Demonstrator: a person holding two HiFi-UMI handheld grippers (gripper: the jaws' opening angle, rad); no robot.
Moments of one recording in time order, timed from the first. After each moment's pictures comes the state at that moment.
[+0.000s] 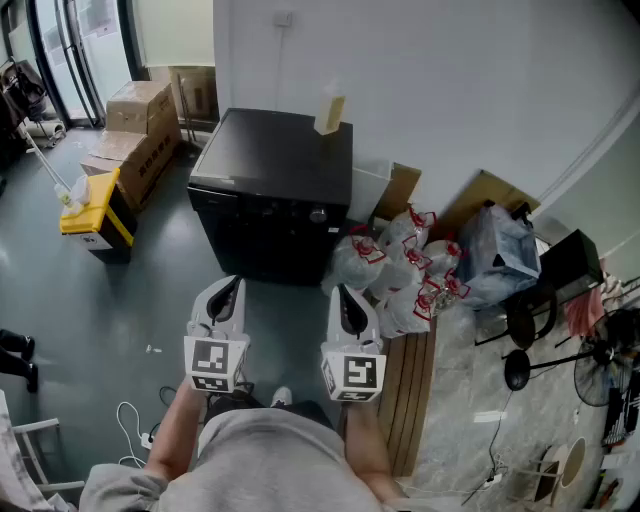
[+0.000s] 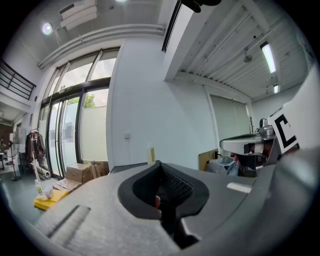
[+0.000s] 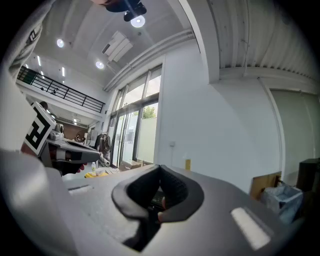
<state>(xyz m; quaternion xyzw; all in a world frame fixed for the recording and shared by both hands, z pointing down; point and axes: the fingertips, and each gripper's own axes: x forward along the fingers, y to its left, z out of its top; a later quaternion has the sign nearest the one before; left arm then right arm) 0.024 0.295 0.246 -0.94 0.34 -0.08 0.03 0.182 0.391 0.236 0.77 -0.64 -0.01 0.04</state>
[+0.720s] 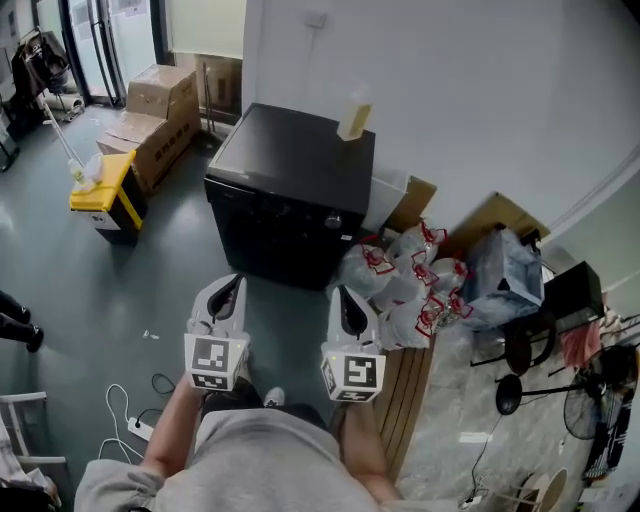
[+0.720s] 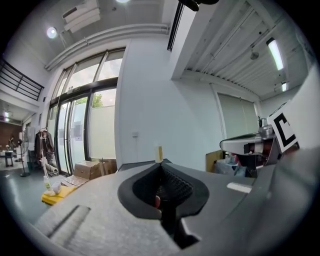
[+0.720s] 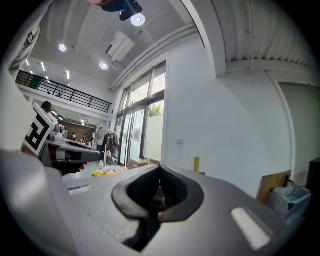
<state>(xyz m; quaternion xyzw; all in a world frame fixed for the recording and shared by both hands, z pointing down) 0.006 0.275 0.250 -0.92 0.38 -0.08 0.02 0.172 0.358 0.244 0.74 -0.67 0.00 0.05</state>
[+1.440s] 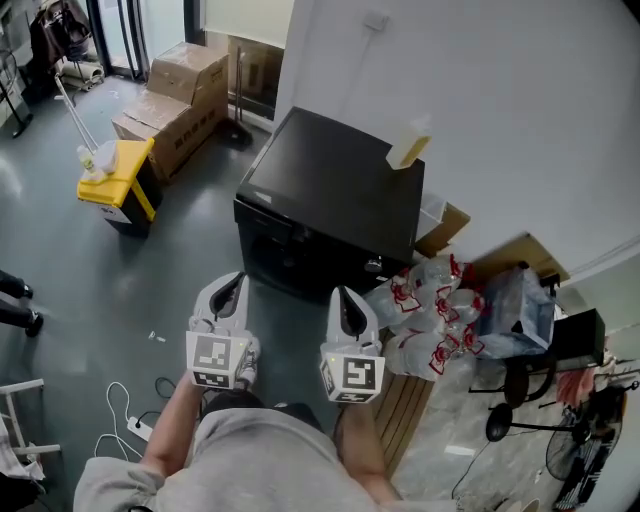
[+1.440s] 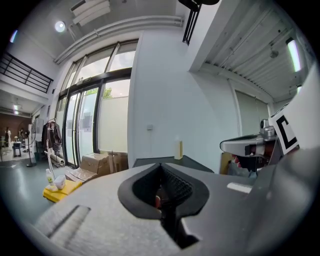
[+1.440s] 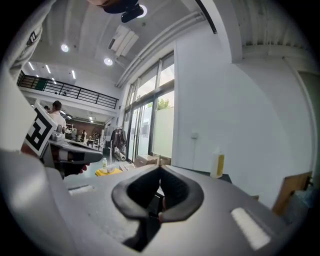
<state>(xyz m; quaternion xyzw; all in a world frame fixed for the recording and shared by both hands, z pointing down) -0.038 0.090 0.282 -0.90 0.42 -0.09 -0.01 0.129 0.156 0.271 0.70 -0.71 0.02 0.07</state>
